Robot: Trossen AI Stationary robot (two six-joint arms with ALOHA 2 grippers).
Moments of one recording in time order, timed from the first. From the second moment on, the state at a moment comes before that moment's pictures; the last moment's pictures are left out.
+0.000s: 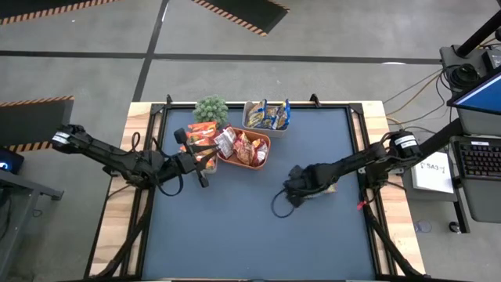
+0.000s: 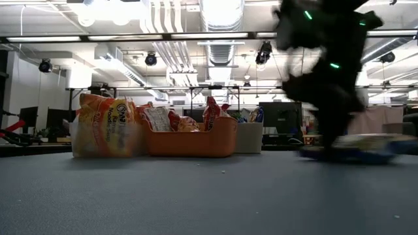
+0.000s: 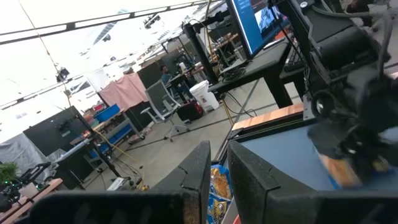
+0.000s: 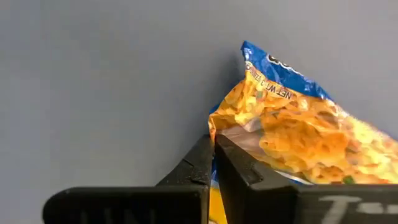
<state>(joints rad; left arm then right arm) -0.32 0.95 0.62 0.43 -0.77 0.57 0.21 1.66 0.93 -0.72 0.18 0.95</state>
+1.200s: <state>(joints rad) -0.35 1.30 0.62 0.32 -0.46 -0.01 0.34 1.67 0.96 -0.40 0.20 0.46</state>
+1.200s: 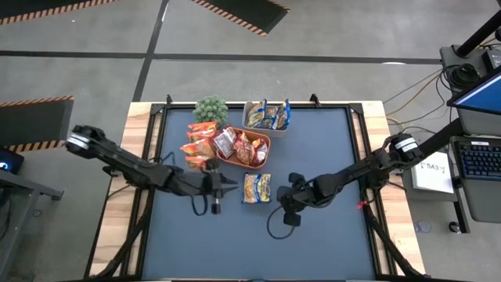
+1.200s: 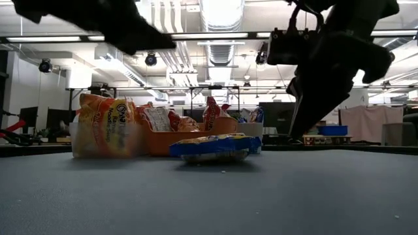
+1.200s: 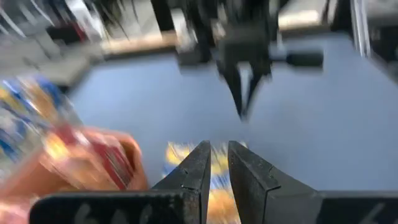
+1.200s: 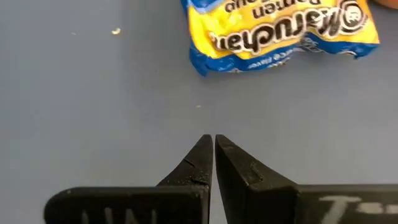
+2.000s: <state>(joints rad) -0.35 1.86 1.05 -0.40 -0.42 -0.16 0.28 1.28 0.91 -0.19 0.39 -0.16</state>
